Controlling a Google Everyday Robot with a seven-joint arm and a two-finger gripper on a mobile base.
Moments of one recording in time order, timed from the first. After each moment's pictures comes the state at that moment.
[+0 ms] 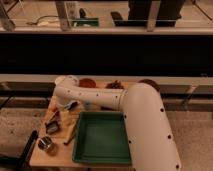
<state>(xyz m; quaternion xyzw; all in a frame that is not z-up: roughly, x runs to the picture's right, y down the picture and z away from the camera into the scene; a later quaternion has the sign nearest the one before) -0.275 0.122 0.875 -0.25 -0.25 -0.15 0.92</state>
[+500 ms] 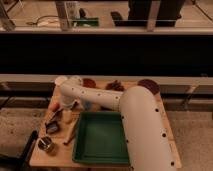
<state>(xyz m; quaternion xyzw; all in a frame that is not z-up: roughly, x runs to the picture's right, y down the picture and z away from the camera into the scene) -0.269 0.130 0.900 -0.29 -0.27 -0.13 0.91</state>
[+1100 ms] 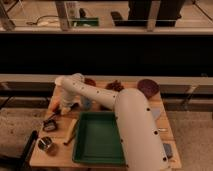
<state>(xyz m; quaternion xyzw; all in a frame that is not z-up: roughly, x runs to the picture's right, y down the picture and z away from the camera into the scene) -0.272 0.127 0.907 -0.33 -0.29 -0.14 0.89</state>
